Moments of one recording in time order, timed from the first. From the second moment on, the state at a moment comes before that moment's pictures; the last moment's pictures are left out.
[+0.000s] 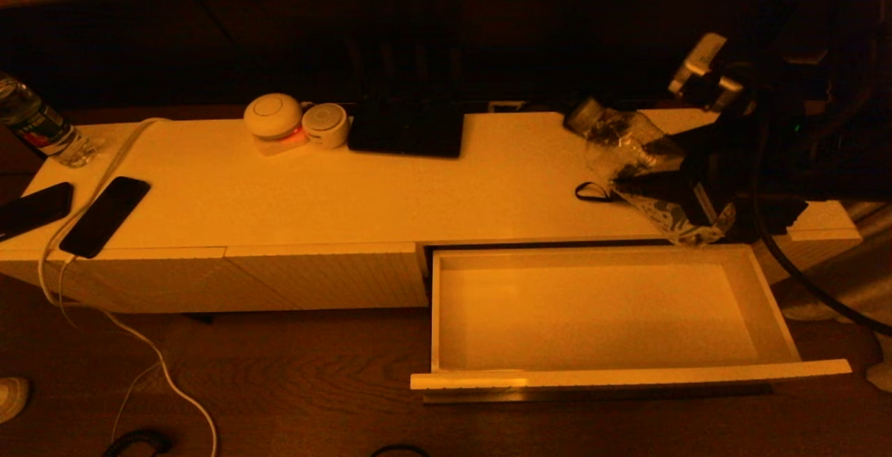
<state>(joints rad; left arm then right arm) 0.00 0.00 0.00 0.00 0.00 0.03 0.39 1.54 -1.34 0.11 0.07 -0.51</state>
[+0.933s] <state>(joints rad) 0.00 0.00 0.00 0.00 0.00 0.03 0.52 1.93 -1.47 -0.54 -0.50 -0.05</state>
